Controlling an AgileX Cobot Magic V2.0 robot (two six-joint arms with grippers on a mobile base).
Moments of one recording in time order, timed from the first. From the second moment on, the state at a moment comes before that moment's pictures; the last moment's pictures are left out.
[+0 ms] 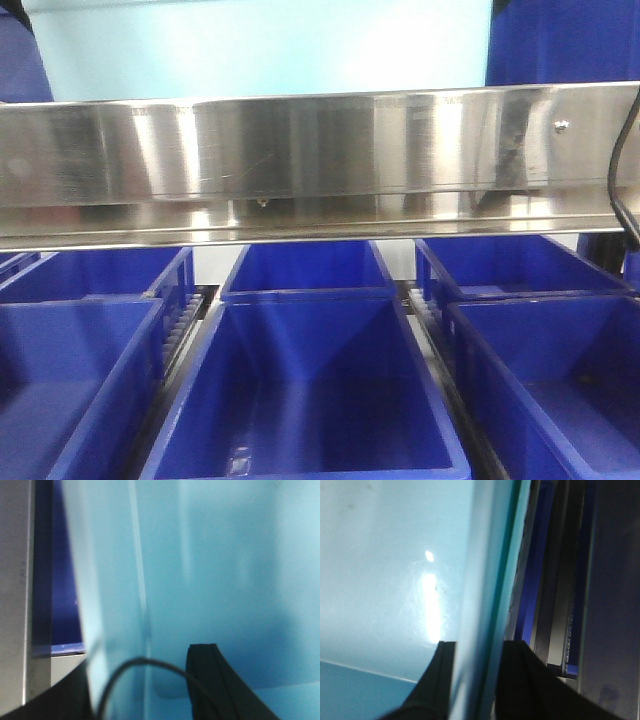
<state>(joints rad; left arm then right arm) -0.40 1.79 -1.81 0.08 1.21 -0.26 0.36 1.78 -1.81 0.16 1.12 0.12</state>
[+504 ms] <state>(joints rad) -0.40 1.68 -2.06 0.06 1.24 -0.27 0.37 1.62 -1.88 0.16 1.03 0.13</state>
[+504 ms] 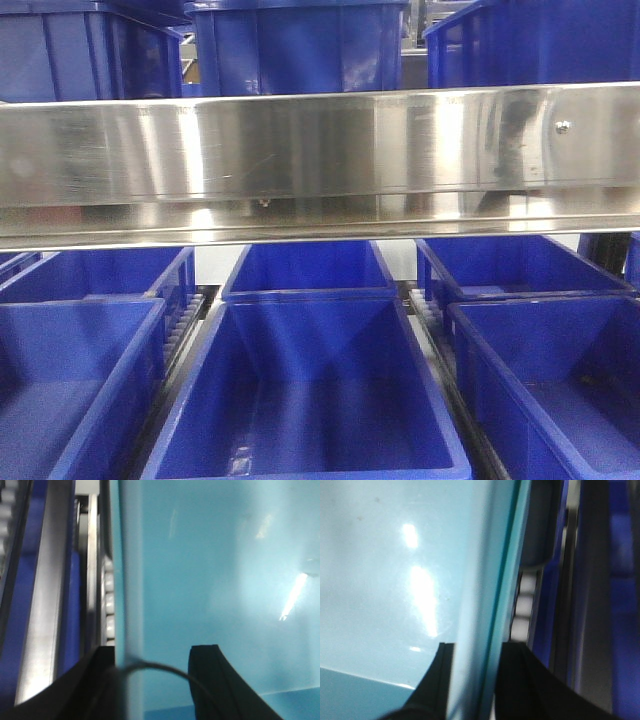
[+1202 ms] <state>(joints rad) -0.40 1.68 -2.10 0.03 1.23 -0.27 0.37 1.62 -1.94 0.13 1.03 0.13</state>
